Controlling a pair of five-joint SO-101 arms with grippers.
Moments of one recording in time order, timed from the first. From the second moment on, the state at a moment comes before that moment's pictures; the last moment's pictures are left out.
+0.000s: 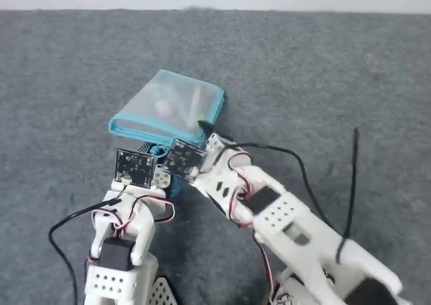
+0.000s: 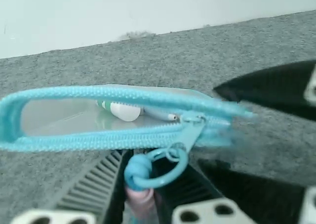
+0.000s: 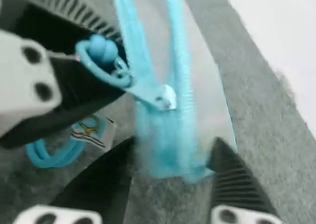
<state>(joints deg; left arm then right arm) 3.2 -103.0 96.2 42.4 0.7 -43.6 -29.4 61.5 7.6 31.9</state>
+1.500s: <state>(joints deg) -4.9 -103.0 96.3 40.1 0.6 -12.9 -18.3 55.6 13.7 33.0</state>
